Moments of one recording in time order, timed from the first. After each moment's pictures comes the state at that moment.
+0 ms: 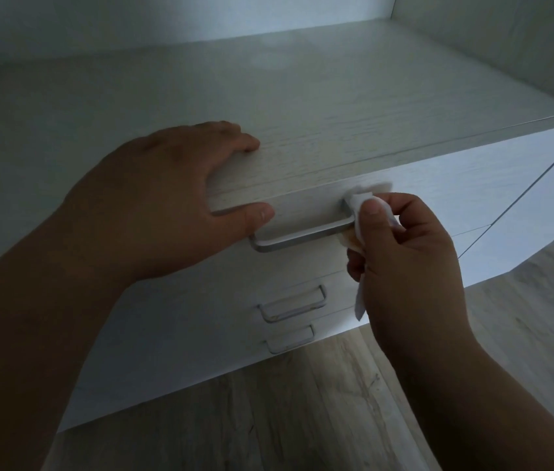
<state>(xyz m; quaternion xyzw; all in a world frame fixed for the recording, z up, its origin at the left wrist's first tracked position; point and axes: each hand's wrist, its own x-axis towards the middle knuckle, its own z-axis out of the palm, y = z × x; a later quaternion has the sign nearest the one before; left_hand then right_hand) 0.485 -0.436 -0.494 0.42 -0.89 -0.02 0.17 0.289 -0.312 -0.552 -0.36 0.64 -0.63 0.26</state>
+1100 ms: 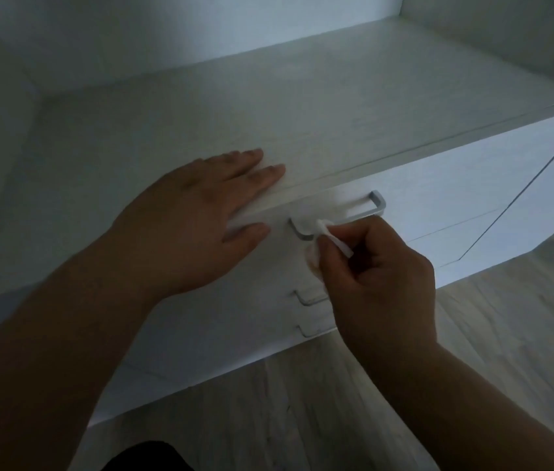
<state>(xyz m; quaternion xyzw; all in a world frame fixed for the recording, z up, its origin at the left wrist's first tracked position) 0.530 -0.423 -0.488 0.36 -0.93 0.02 0.07 0.353 -0.292 -0.553 -0.46 0.67 -0.57 0.13</state>
